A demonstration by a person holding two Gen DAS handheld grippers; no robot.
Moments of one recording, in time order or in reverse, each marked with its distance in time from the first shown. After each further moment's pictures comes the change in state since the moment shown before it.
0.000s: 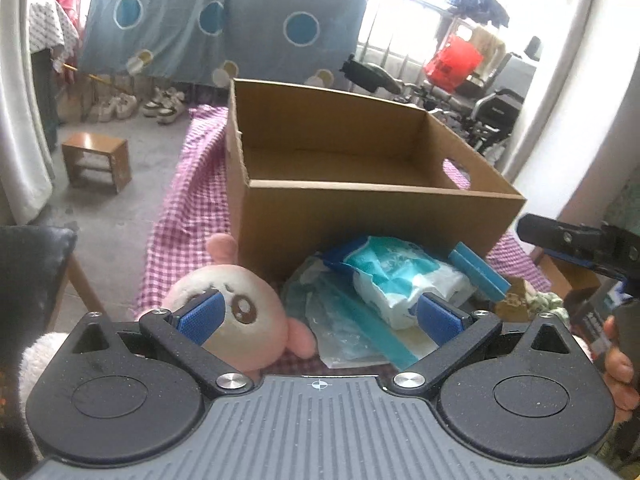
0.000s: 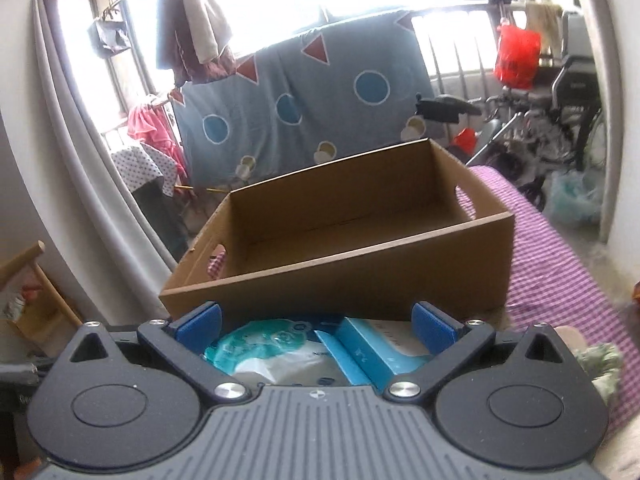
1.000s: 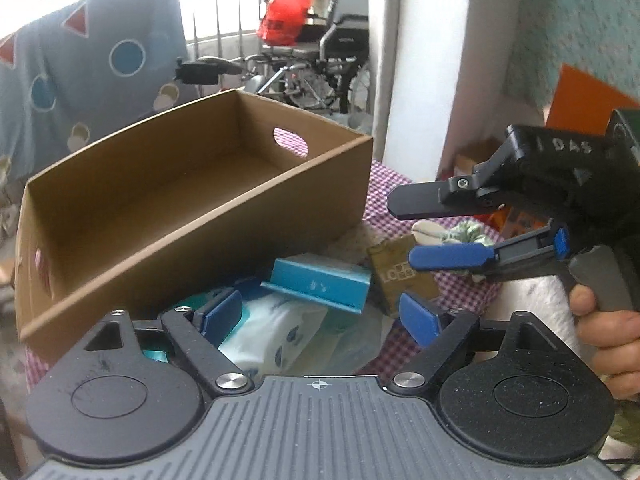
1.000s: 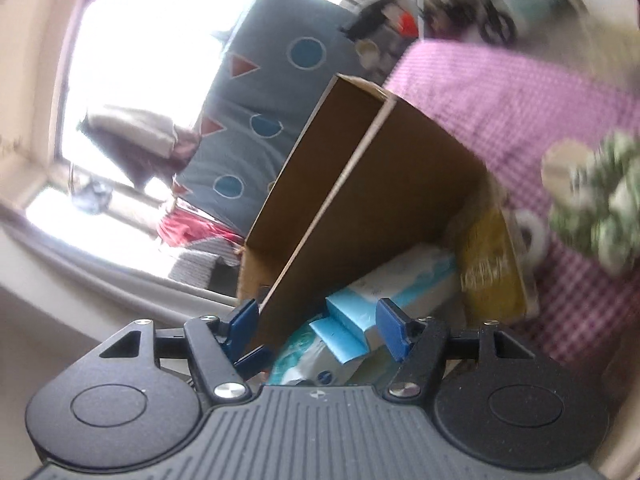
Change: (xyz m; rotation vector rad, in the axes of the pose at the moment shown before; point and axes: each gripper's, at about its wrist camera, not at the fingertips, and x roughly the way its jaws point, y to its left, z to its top) left arm 0.052 -0.125 0.017 0.464 0.076 -0.235; right arm -0.001 -0.130 -0.037 0.733 0.075 0.292
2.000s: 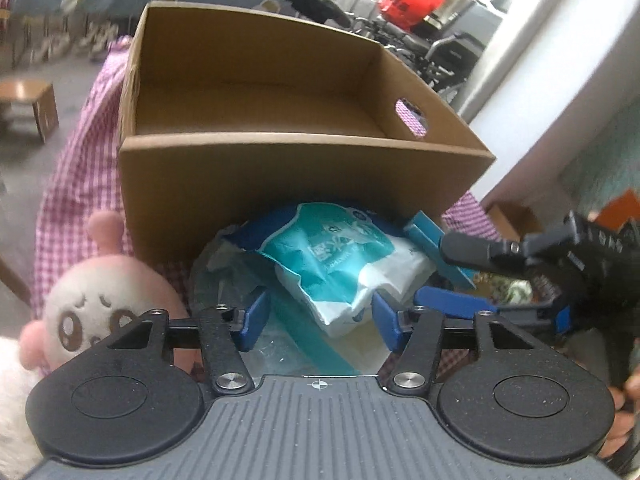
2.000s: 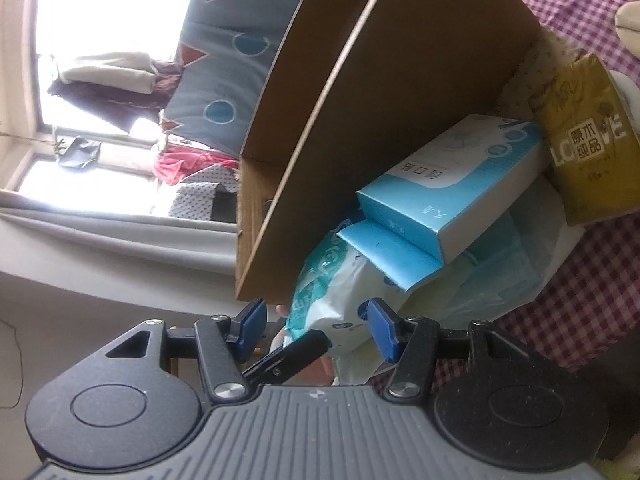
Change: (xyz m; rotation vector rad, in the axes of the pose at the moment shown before) left arm -0.012 0.102 -0.044 -0.455 0.095 -0.014; right arm 0.081 0.017 -0.030 0.087 0.262 -0.008
